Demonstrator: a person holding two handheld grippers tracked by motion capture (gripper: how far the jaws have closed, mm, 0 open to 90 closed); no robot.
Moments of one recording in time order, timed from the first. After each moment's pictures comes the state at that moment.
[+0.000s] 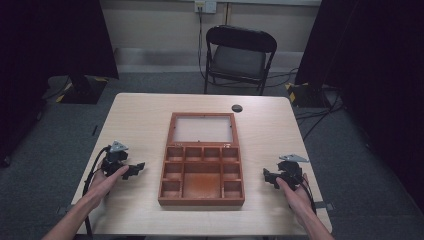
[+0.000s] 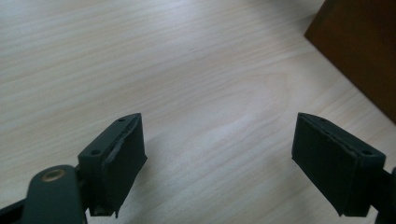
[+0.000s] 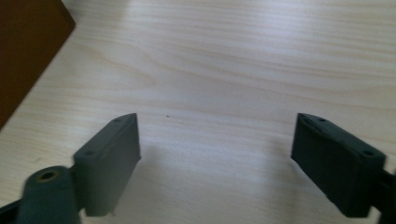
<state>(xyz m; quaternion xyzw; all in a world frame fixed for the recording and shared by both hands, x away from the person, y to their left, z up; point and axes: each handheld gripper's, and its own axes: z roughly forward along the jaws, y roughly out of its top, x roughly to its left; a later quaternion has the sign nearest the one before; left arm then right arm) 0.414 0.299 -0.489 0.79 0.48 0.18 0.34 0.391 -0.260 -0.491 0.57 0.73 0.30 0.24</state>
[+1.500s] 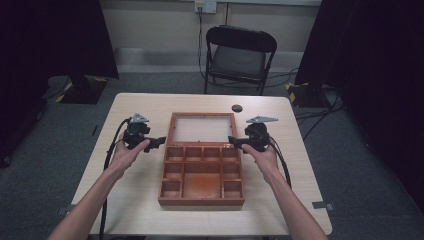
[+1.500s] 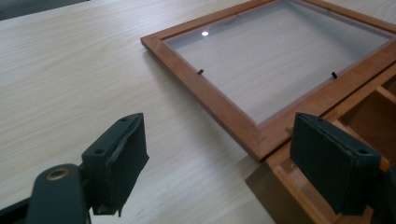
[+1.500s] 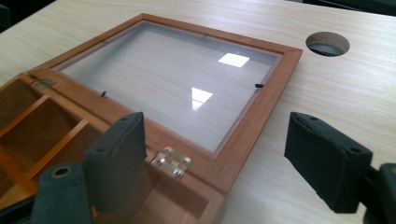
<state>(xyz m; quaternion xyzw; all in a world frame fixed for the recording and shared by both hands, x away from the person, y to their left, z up) 0.482 0.235 -0.431 0.79 0.44 0.17 0.40 0.482 -0.167 -0.425 0.45 0.77 0.42 0.16</state>
